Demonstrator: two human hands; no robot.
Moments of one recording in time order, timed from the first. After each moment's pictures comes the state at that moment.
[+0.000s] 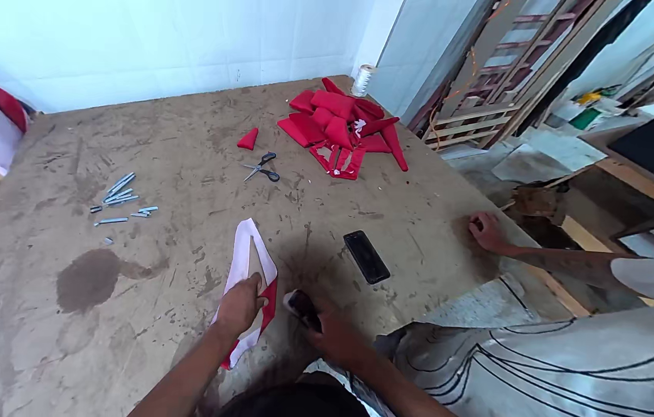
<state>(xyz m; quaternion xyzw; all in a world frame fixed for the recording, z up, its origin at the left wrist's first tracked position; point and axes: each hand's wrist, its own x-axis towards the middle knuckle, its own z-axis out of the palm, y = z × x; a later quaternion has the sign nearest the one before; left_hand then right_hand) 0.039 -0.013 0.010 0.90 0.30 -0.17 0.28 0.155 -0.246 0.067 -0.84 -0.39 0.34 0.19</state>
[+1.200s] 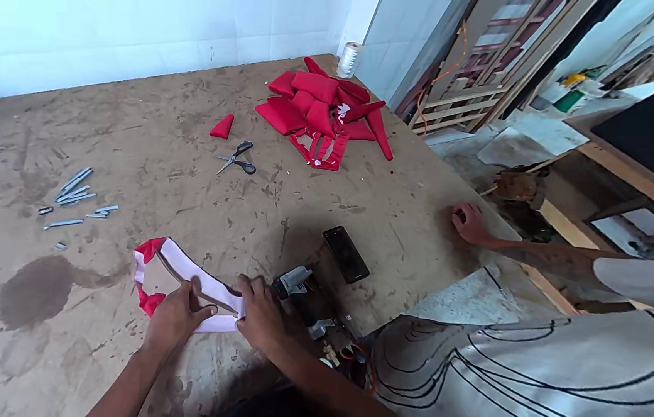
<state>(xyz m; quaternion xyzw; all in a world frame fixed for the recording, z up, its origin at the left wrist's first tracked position) -0.002 0.028 -0.007 0.87 0.40 -0.14 0.23 0.137 -0.148 -0.006 -0.86 -0.39 0.29 0.16</state>
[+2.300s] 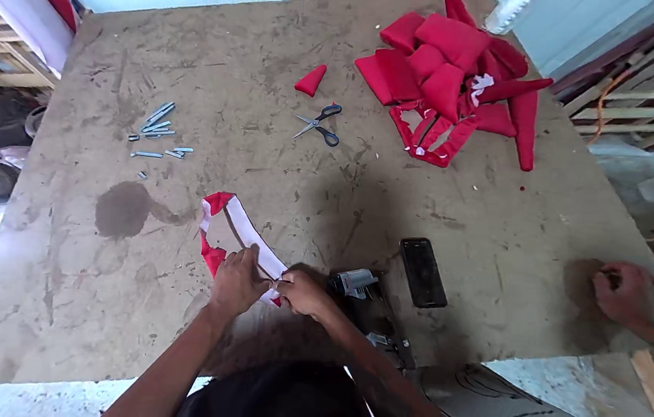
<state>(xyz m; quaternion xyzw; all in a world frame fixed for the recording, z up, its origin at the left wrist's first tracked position) 0.010 0.018 0.001 0.86 0.42 -0.14 0.24 0.169 -0.100 -0.018 -0.67 -0.28 0.65 0.21</state>
